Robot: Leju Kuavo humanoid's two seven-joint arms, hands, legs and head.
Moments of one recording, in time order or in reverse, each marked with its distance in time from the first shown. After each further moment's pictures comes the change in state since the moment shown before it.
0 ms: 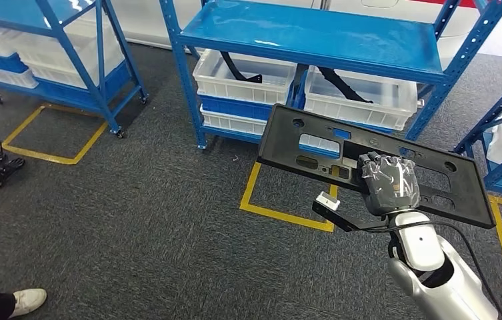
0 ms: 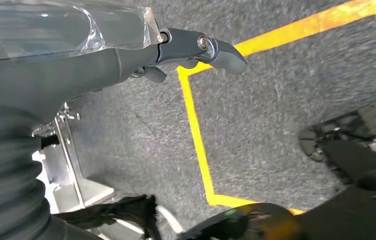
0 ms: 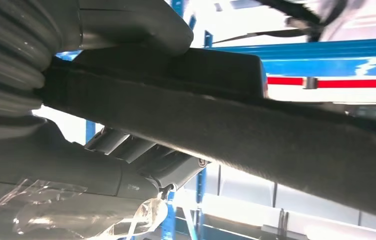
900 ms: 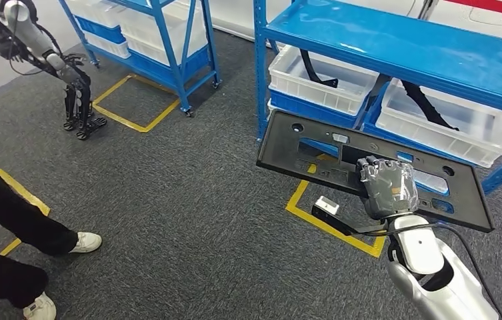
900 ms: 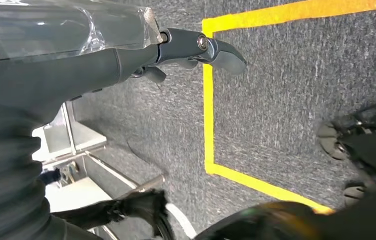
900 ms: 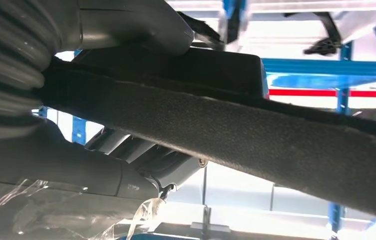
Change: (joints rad) left arm 0.001 -0.003 -0.019 0.000 -0.004 0.001 0.007; right arm 0.022 -0.008 -0.007 -0.007 0.000 0.002 0.012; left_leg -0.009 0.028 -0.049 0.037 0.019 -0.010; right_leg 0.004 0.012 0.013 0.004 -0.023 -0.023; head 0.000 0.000
